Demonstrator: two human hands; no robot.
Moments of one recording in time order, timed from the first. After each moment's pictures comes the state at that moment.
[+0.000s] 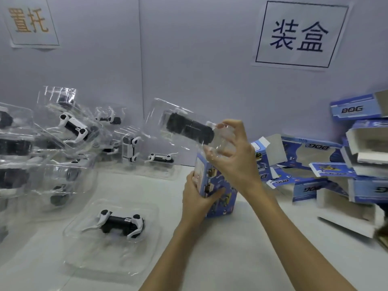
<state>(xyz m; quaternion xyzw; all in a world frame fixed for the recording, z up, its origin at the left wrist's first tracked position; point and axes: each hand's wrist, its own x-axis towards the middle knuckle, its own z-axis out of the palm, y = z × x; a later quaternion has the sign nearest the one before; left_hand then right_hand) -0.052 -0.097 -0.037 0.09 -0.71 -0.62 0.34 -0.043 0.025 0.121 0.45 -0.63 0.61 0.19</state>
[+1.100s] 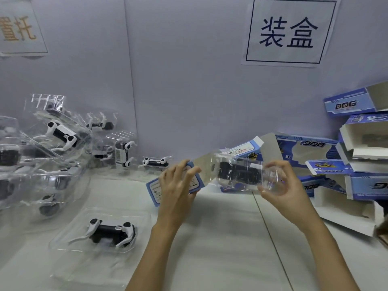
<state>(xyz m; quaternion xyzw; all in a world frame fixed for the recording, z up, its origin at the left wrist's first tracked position) -0.020 -0.117 0.009 -0.02 -0.86 -0.13 0.49 -0.100 0.159 0.045 0.32 -0.69 0.65 0.07</state>
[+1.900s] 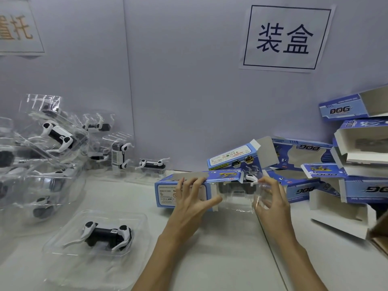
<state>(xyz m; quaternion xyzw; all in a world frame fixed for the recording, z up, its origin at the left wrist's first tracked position) -0.032 -0.100 -0.024 -0.10 -0.90 -0.01 0.43 -0.115 0.138 -0.011 0.24 -0.76 0.55 0.25</state>
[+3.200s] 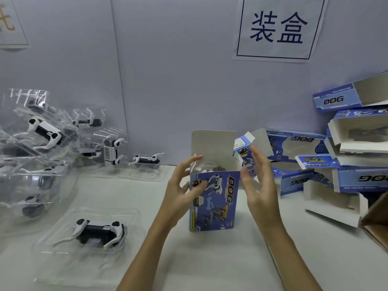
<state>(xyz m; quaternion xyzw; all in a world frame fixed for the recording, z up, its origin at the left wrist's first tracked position) -0.011 -0.088 0.024 -0.10 -0.70 -0.64 0.30 -0.068 0.107 0.036 0.32 -0.64 0.66 0.22</state>
